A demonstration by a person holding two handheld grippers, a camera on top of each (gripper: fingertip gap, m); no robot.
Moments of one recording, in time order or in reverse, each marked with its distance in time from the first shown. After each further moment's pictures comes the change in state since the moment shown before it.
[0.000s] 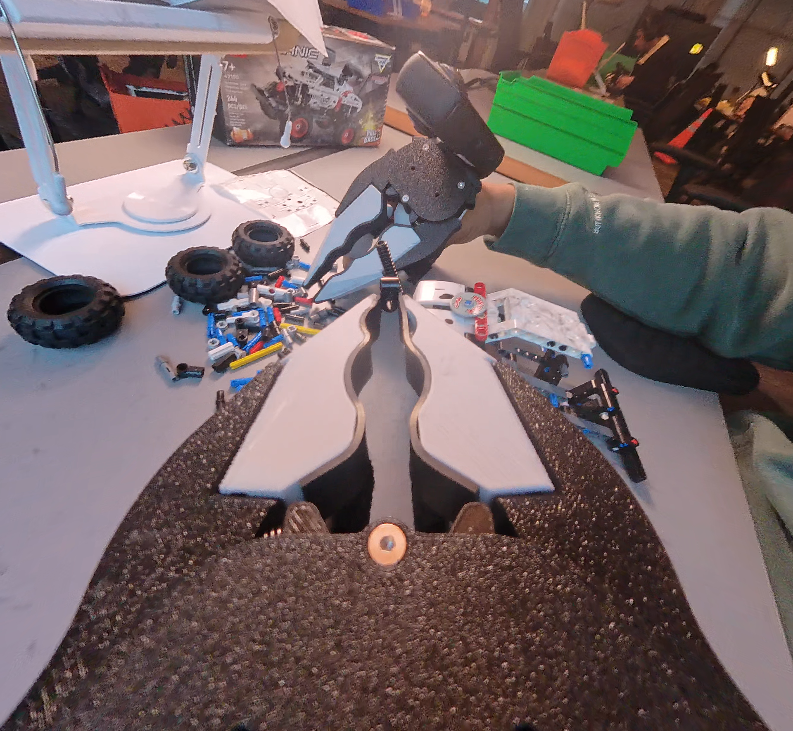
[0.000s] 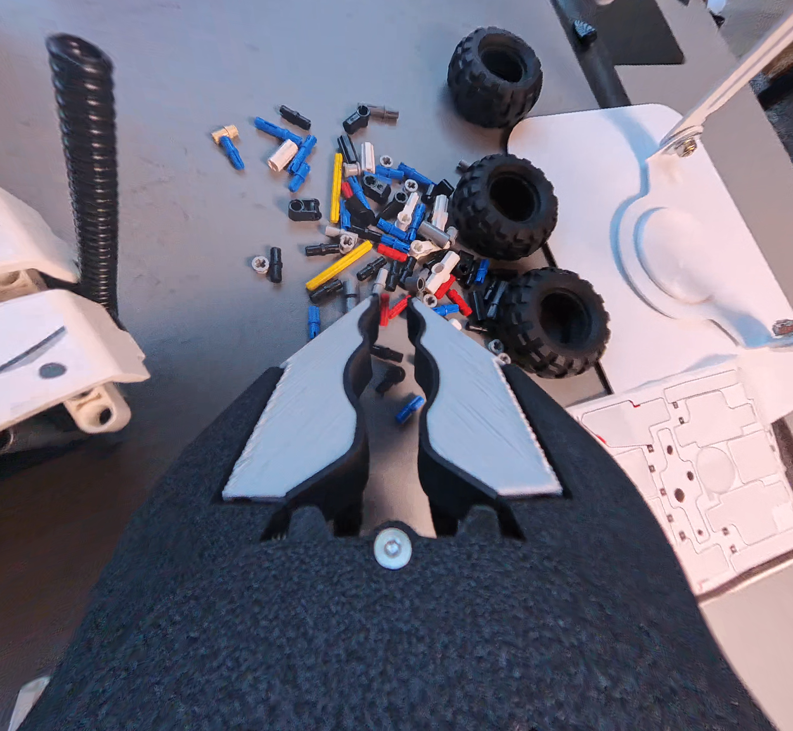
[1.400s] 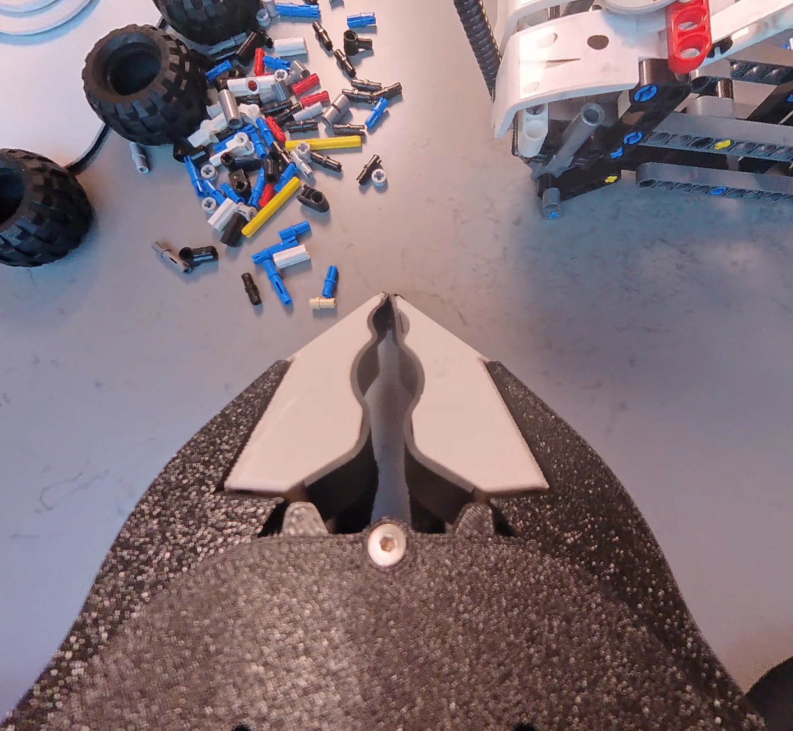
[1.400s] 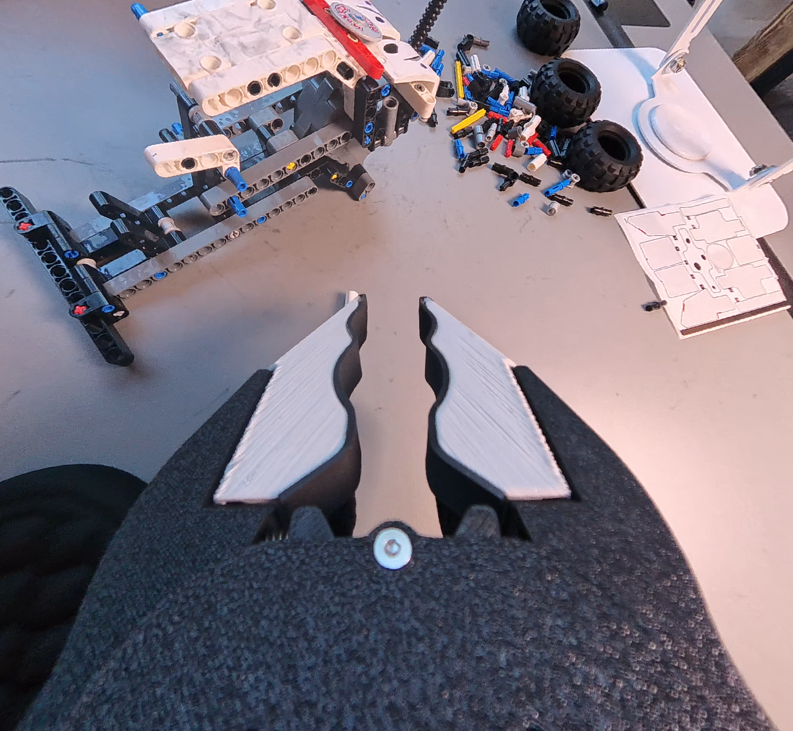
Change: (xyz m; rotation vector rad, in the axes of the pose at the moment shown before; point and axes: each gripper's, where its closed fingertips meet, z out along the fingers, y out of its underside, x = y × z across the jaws) left arm -0.045 0.100 0.008 -0.606 -0.068 0.296; right arm -0.087 0.067 -0.143 0.077 0.019 0.029
